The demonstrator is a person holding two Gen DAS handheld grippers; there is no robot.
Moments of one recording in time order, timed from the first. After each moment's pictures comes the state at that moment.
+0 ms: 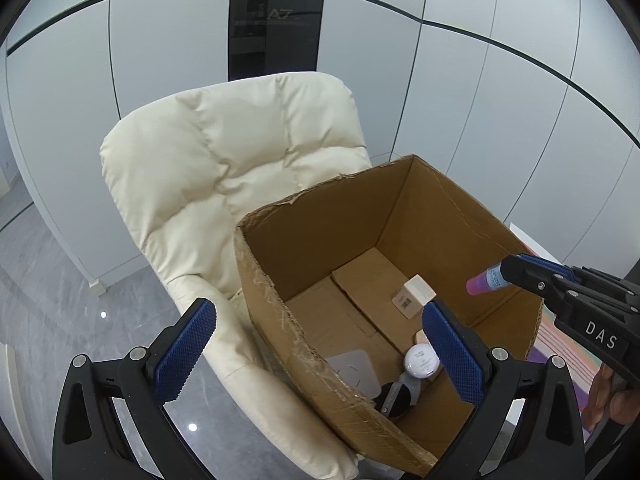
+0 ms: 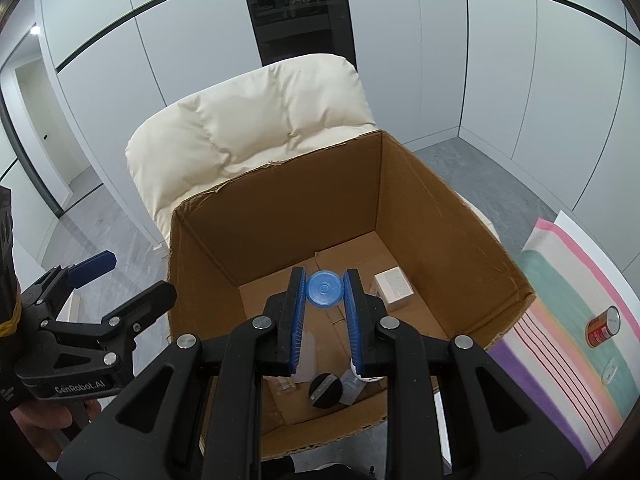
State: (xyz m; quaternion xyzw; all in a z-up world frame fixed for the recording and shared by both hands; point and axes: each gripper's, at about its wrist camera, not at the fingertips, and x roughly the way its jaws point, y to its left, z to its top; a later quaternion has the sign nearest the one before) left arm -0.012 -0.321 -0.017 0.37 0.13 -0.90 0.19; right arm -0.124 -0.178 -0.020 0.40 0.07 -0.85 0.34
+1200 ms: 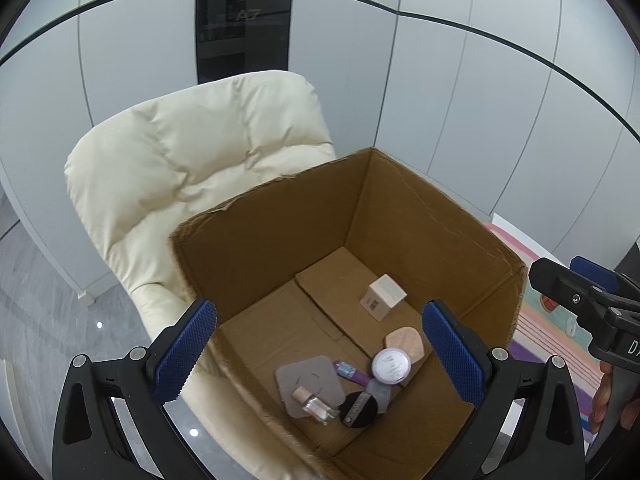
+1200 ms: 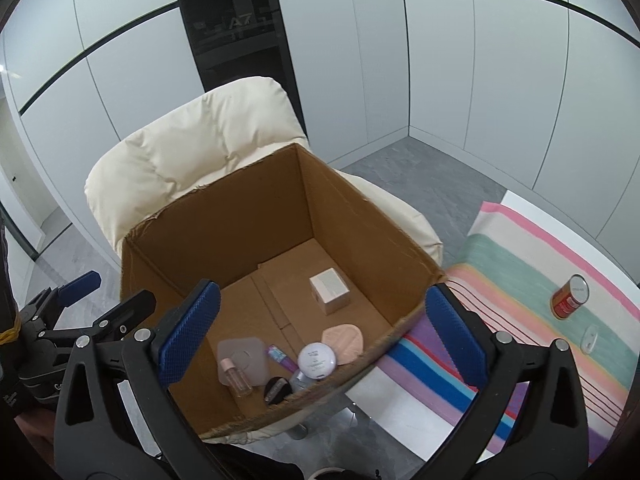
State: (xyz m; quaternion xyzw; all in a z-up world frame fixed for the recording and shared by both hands) left arm -0.050 -0.273 -0.017 0.37 0.11 -0.91 0.16; right arm -0.143 -0.104 -0.014 0.39 0.03 -0.88 0.26
